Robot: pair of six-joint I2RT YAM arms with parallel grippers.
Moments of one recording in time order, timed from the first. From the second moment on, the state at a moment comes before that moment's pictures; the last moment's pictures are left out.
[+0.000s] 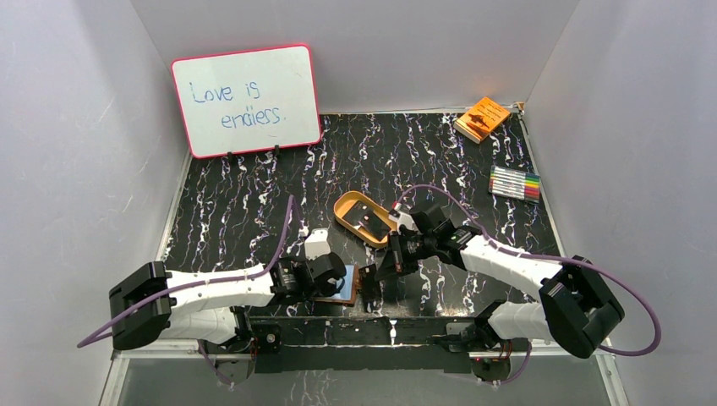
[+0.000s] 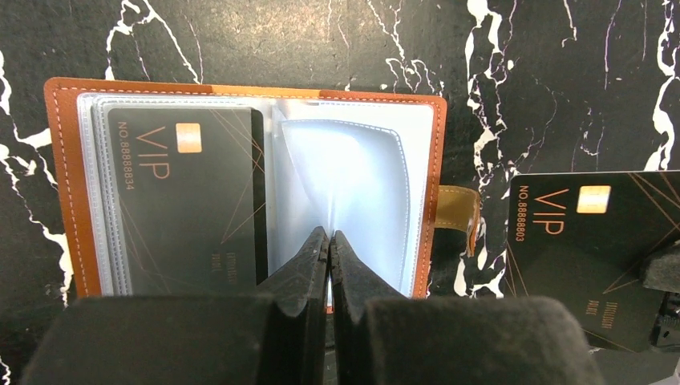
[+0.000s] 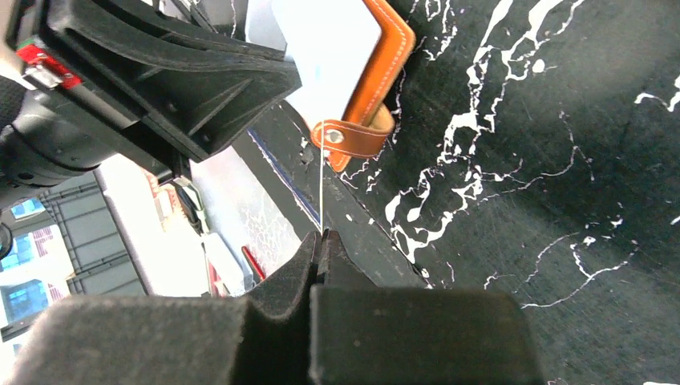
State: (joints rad) left arm -1.19 1.20 0.58 -0.43 -0.43 -1.09; right arm 0.72 1.24 0.59 -0.22 -0.68 0.70
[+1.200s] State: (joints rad) left arm -1.19 1.18 0.53 -0.37 -0.40 -1.12; right arm 0.82 1.54 0.75 -0.17 -0.68 0.70
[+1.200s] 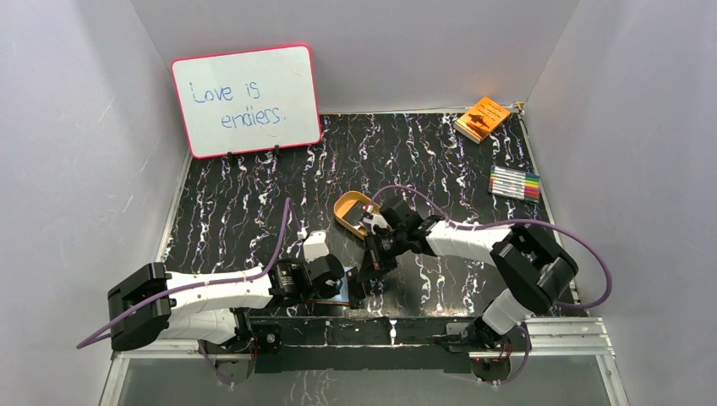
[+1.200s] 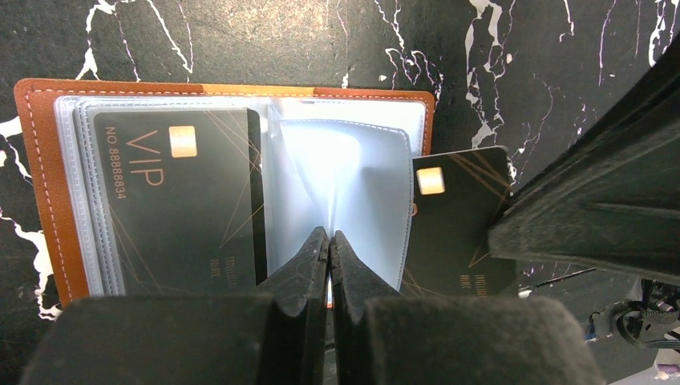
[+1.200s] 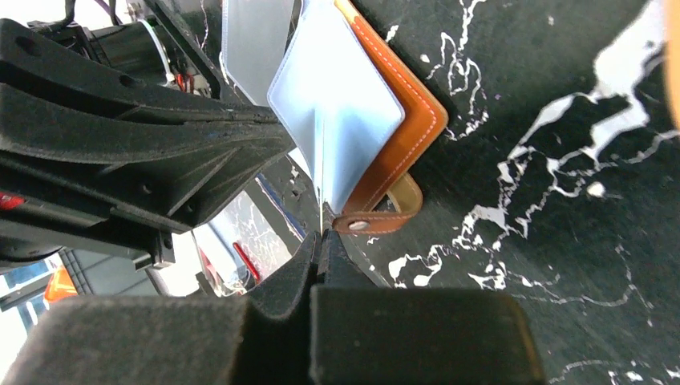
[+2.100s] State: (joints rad) left arm -1.19 0.89 0.63 -0.58 -0.45 -1.09; right arm 0.90 1.70 0.93 -0.12 -0.70 0.70
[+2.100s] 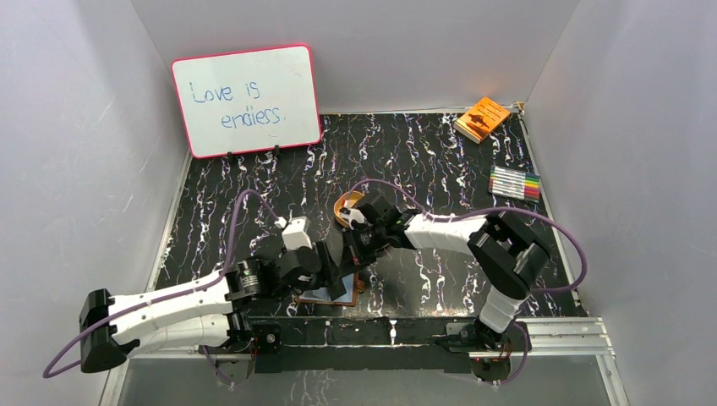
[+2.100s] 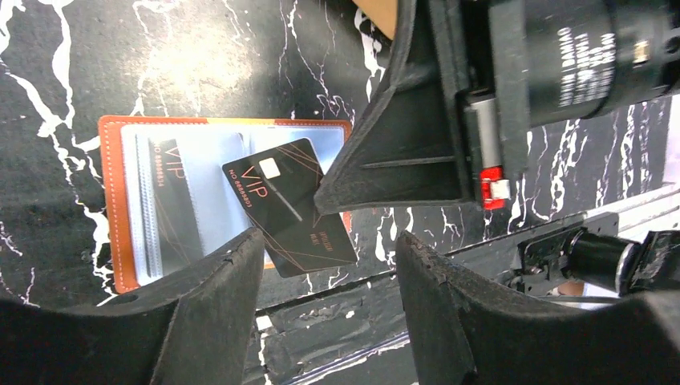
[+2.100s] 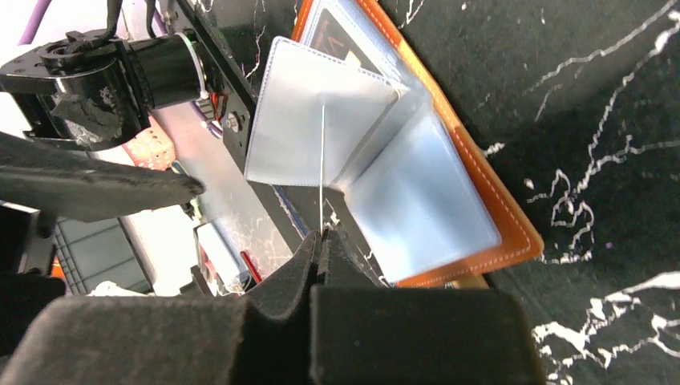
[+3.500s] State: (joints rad) left arm -1.15 1.04 0.50 -0.72 -0.57 -1.31; right arm 0.94 1.53 0.82 -0.09 -0.54 0.78
